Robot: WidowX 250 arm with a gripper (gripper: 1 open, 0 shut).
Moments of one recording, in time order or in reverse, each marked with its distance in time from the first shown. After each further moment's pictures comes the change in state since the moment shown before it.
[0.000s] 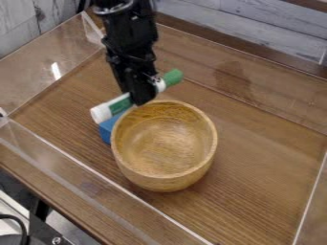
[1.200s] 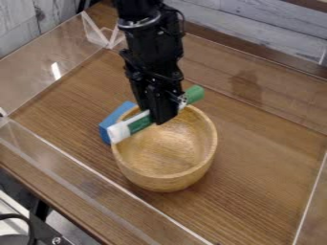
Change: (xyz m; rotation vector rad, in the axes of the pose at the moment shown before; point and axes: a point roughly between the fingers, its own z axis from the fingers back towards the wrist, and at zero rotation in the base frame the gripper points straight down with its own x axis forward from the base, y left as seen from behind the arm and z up) arm 0.000 -0.036 -0.010 0.018 0.023 0.011
